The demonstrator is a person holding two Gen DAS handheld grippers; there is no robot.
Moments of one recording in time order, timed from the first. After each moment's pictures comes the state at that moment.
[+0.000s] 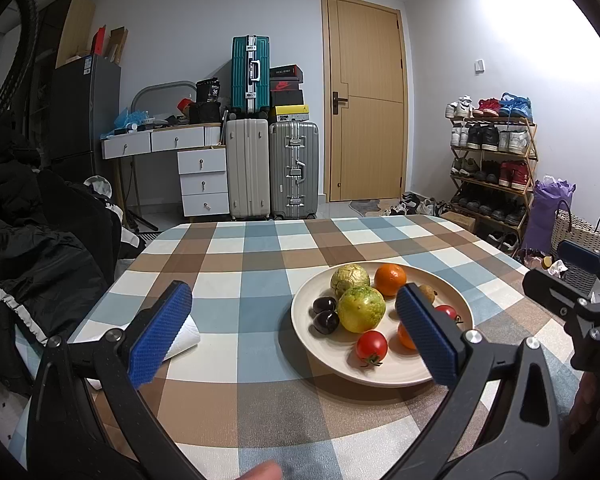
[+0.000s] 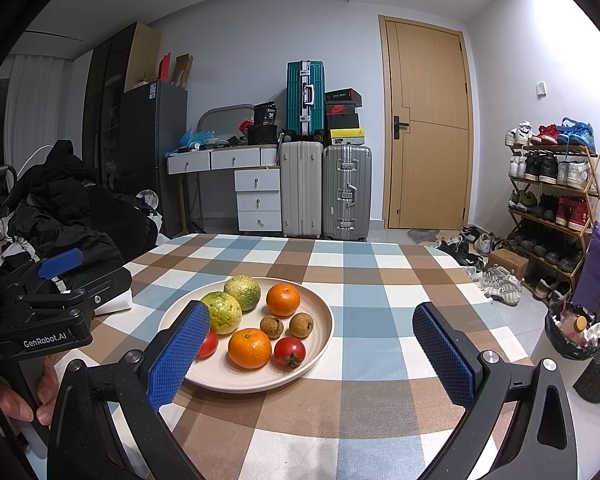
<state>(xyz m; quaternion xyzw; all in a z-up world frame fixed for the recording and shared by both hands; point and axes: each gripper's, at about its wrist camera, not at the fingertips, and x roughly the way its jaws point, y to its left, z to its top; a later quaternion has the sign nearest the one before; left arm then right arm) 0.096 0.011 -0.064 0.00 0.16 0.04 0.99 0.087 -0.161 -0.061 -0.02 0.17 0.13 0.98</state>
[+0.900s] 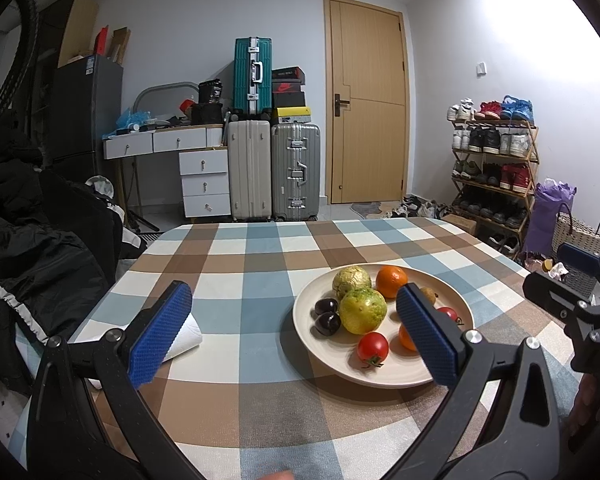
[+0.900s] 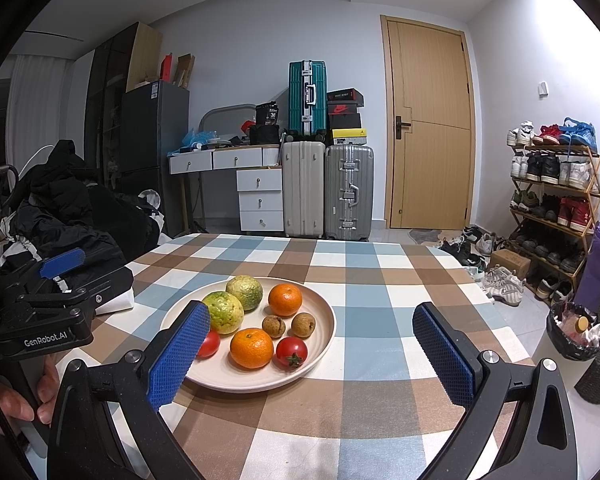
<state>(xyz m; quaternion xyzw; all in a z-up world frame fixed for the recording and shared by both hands) 0.096 0.011 -0.064 -0.01 0.15 0.05 0.99 0.086 -0.159 -0.061 -0.02 0.17 0.13 0.98</state>
